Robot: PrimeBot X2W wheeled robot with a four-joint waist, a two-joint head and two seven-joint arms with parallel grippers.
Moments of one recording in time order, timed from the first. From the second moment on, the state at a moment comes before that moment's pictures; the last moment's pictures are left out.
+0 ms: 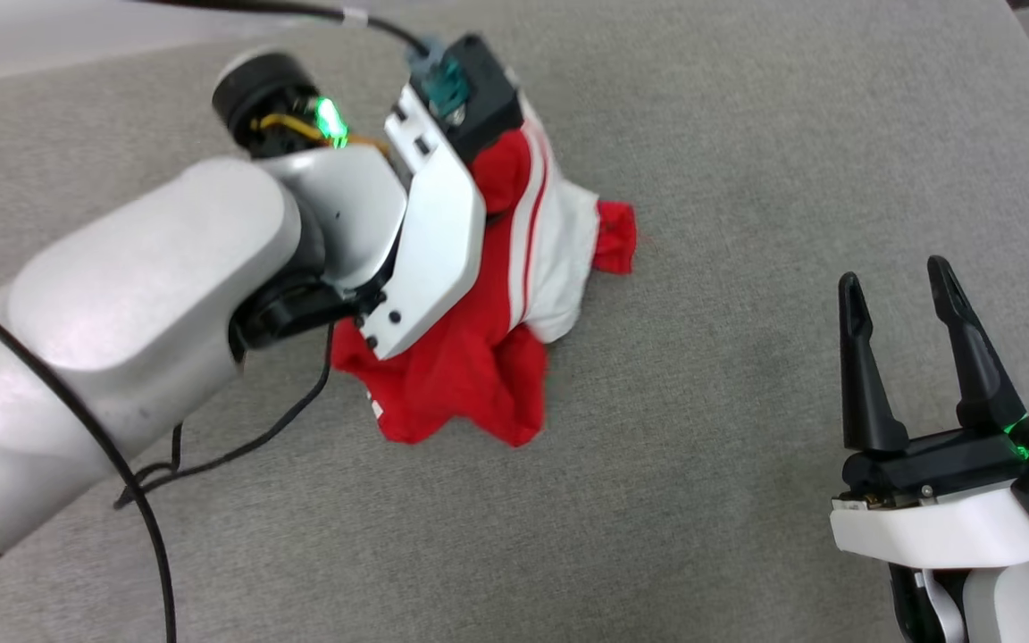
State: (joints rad) left arm -1.31 0.63 -1.23 0.12 -1.01 -0.13 0.58; right arm -0.11 -0.05 0.05 -0.16 0.10 0.13 -0.26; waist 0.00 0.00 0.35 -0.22
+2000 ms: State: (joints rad) left arm -0.06 0.32 -0.30 -0.06 -0.26 0.41 -0.26; right arm 0.03 -0.05 -0.01 -0.07 0.10 0.13 -0.26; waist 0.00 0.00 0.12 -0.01
